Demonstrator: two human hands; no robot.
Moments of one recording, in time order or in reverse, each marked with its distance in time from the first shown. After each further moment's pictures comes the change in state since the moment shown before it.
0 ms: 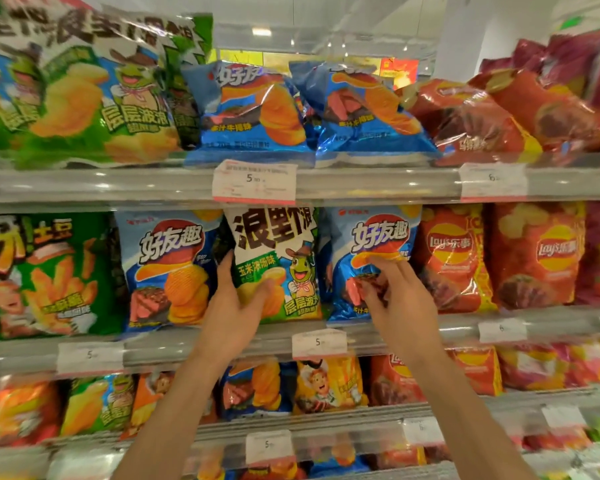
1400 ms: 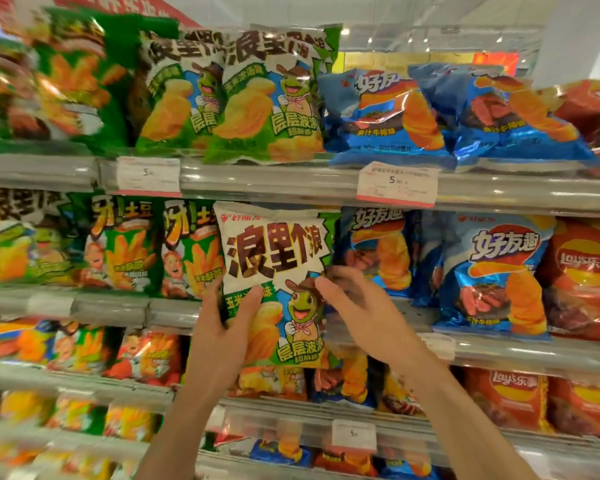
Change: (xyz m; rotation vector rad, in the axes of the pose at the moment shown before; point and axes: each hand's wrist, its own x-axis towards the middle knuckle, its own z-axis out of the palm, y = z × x) left_hand -0.075 -0.022 -0.150 -0.180 0.273 -0.085; right_hand -0.013 -0.169 0.074 0.825 -0.599 0.166
